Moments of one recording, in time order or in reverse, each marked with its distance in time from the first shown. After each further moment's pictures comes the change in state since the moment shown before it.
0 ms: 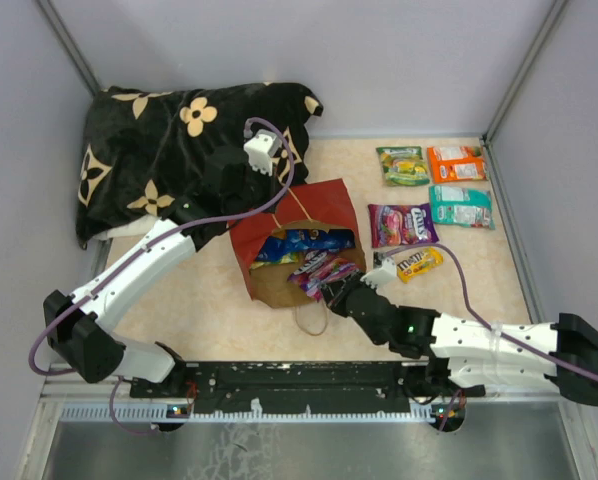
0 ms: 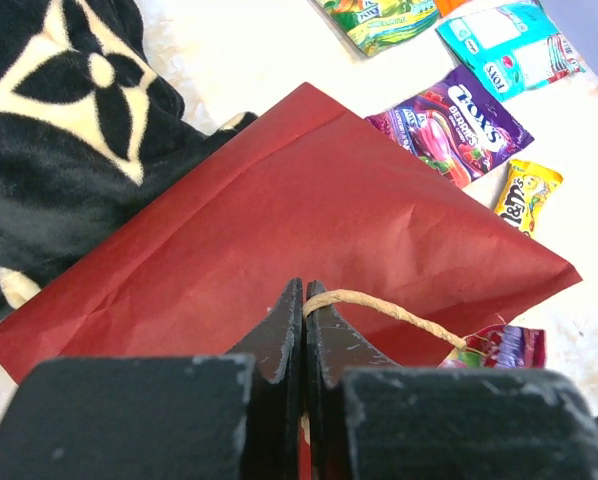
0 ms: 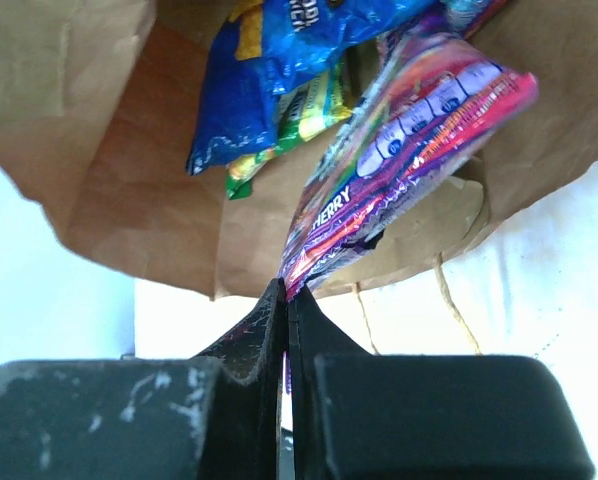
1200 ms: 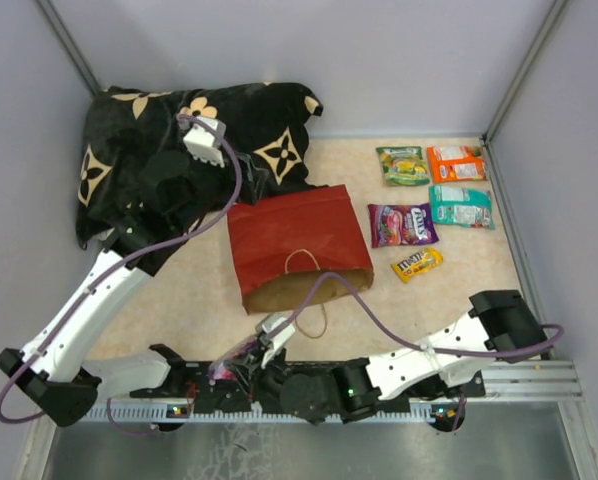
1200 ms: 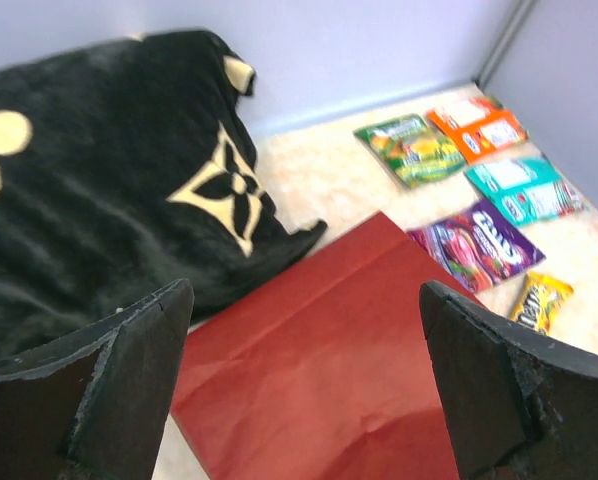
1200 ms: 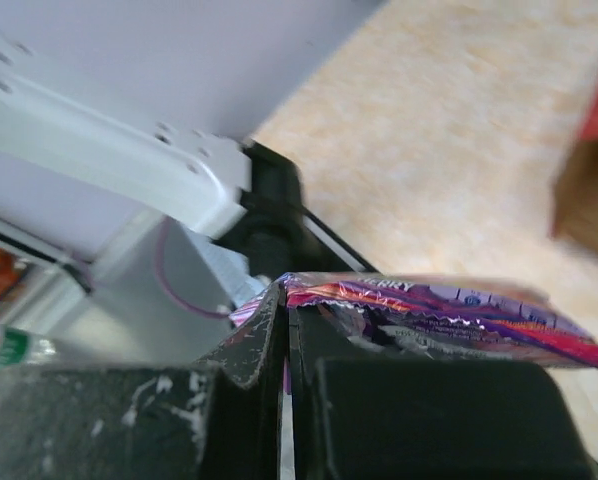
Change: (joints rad) left arm 0.027 -0.241 -0.001 0.008 -0.129 0.051; right arm 0.675 0.457 0.443 0.285 0.253 -0.670
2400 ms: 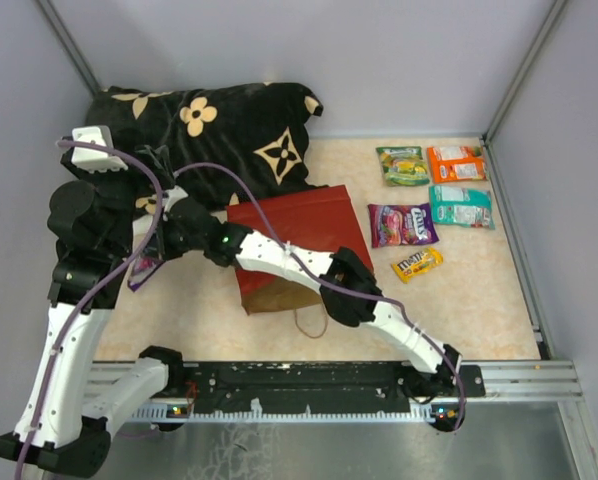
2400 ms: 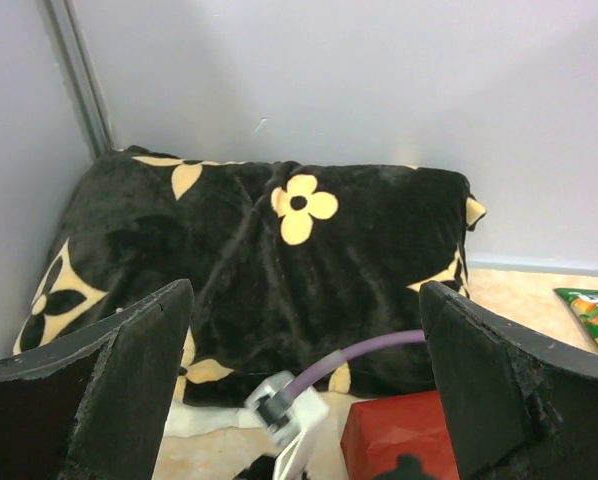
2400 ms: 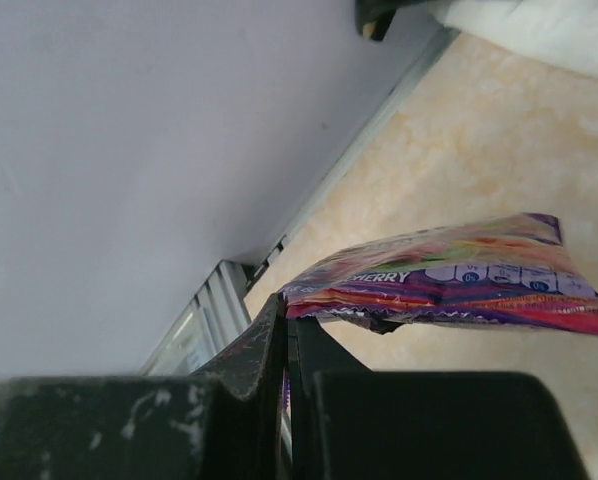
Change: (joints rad) left arm 0.368 -0.301 -0.095 0.093 -0.142 0.079; right arm -0.720 1.081 1.454 -0.450 -1.097 0.152
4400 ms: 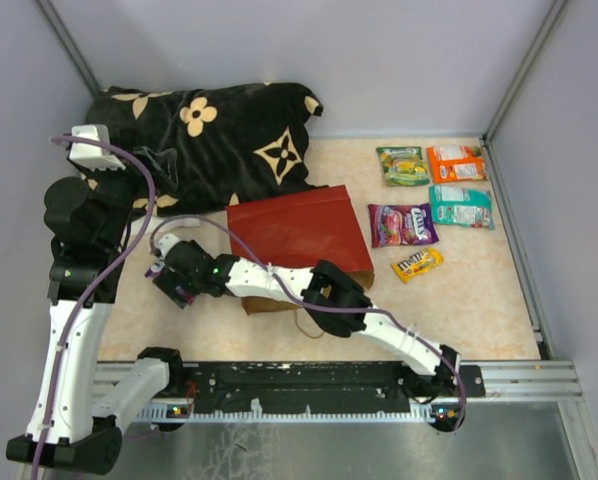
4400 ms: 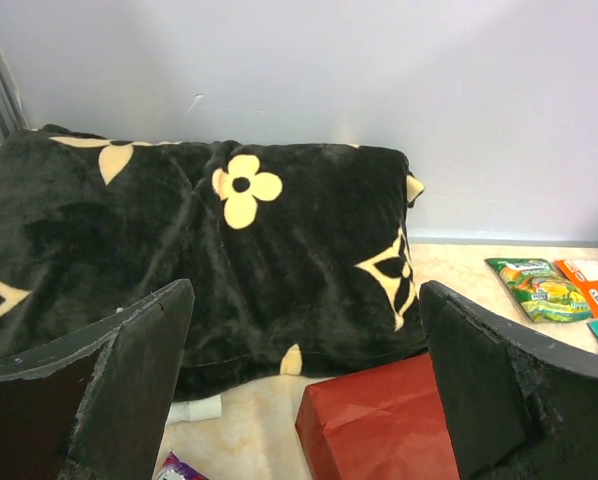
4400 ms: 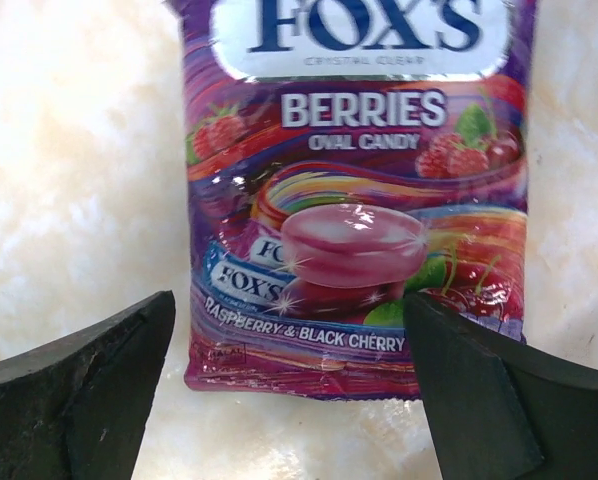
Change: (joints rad) left arm 0.132 0.012 -0.012 -0.015 0.259 -0.114; right arm 0.070 0.078 -0.092 -0.243 0.303 -0.669
